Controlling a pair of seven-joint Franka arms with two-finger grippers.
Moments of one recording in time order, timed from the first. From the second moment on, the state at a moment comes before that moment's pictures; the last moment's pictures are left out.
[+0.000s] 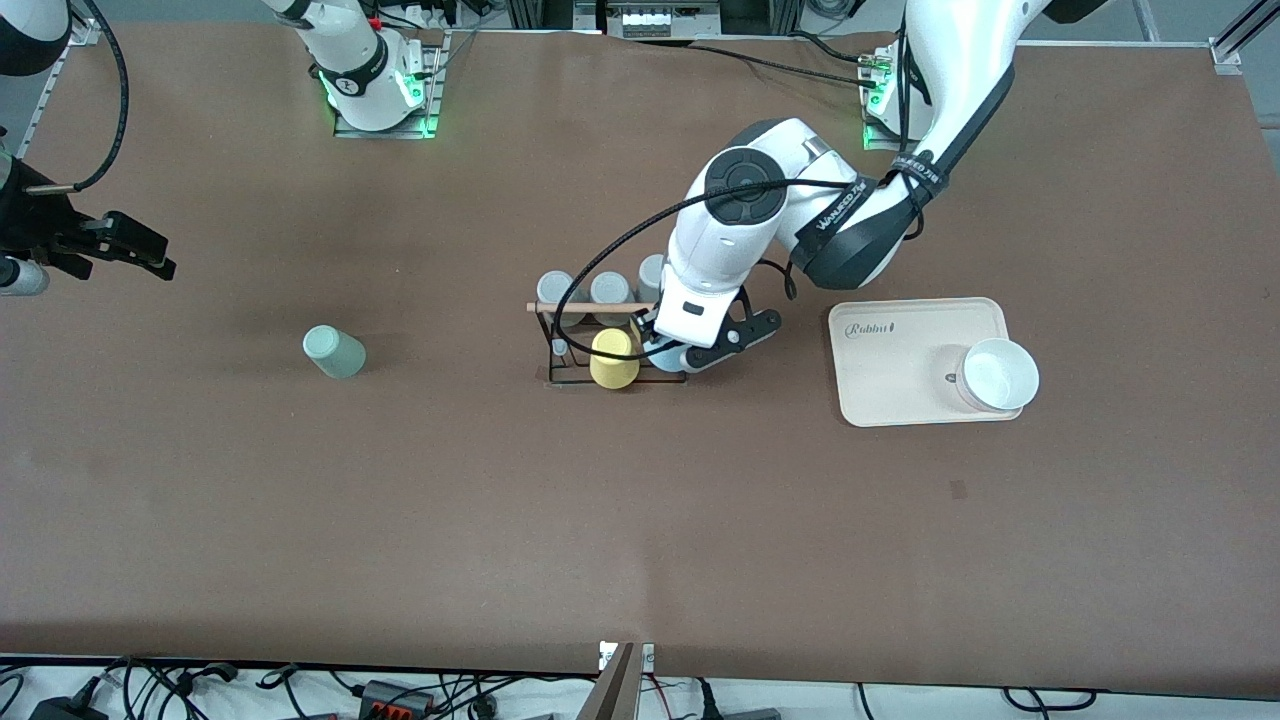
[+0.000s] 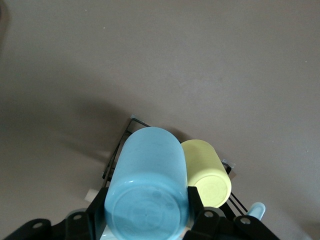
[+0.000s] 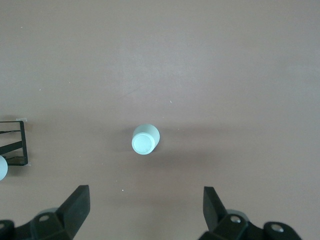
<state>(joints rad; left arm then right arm) -0.22 0.63 -0.60 -1.40 0.22 2.01 -1.33 -0.01 0.01 -0.04 -1.69 0.01 1.71 -0.04</state>
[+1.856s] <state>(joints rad) -0.33 0.73 -0.51 -1.38 0.25 2.03 -1.34 -0.01 0.02 -0.04 -1.69 0.01 1.71 -0.04</state>
